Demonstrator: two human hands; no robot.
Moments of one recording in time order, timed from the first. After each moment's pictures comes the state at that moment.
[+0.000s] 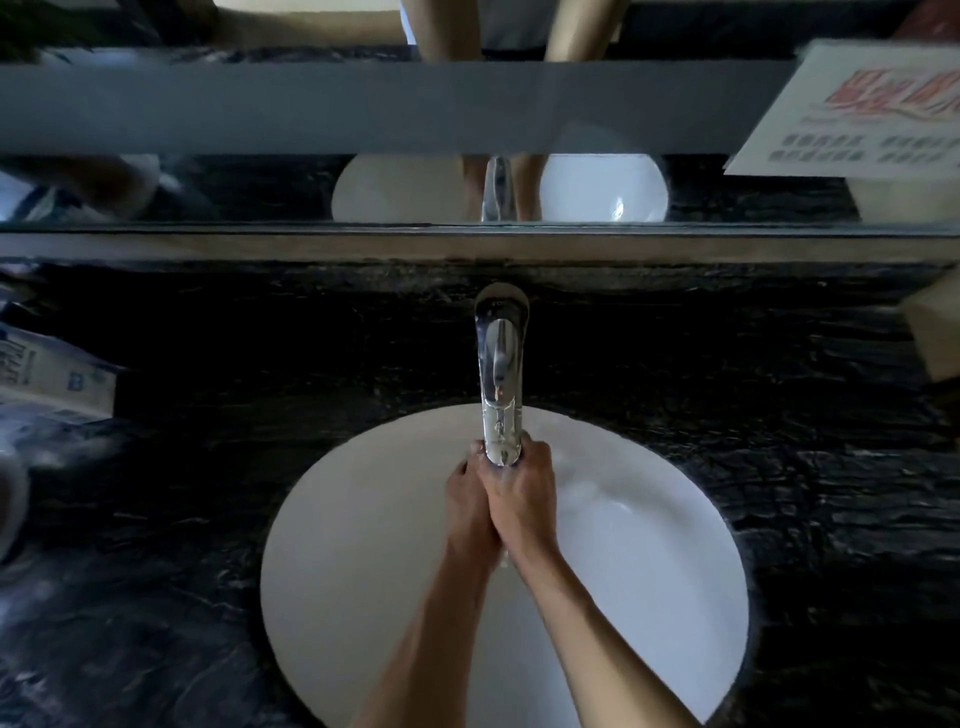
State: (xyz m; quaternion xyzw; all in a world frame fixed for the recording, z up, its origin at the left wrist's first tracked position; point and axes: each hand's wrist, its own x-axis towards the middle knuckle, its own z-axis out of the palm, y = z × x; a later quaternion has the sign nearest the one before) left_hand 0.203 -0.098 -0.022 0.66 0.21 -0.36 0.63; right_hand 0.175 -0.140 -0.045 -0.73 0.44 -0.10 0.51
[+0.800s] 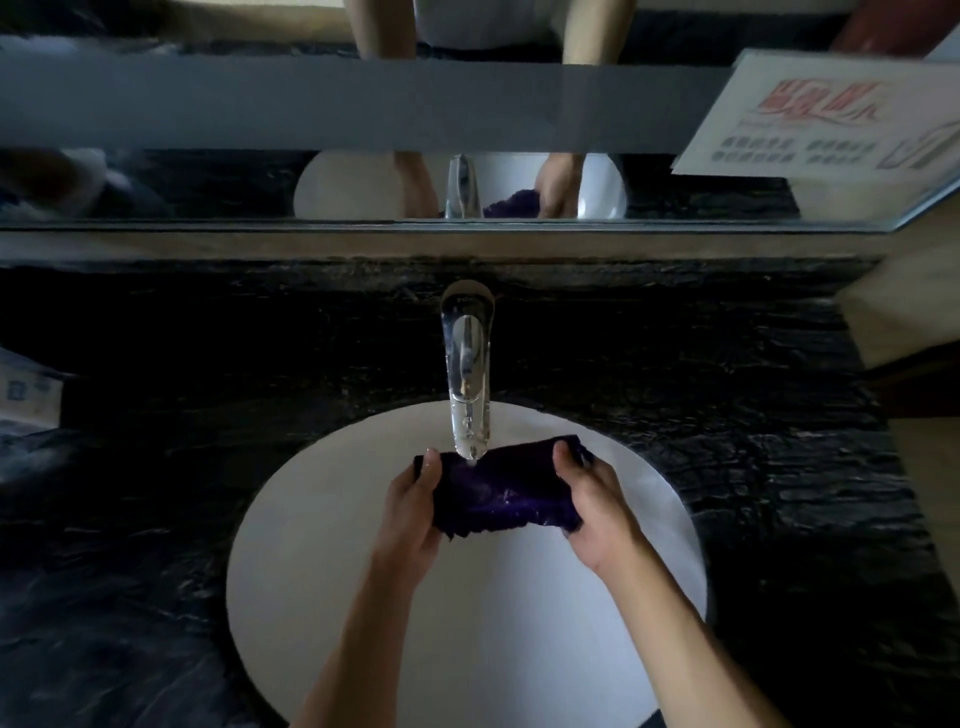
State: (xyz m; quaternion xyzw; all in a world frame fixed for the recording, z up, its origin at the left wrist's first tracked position) left_hand 0.214 -0.058 -0.031 0.61 0.15 -0.40 0.66; right_hand 0.110 -0.219 -0.009 -0.36 0.50 -0.06 0.78
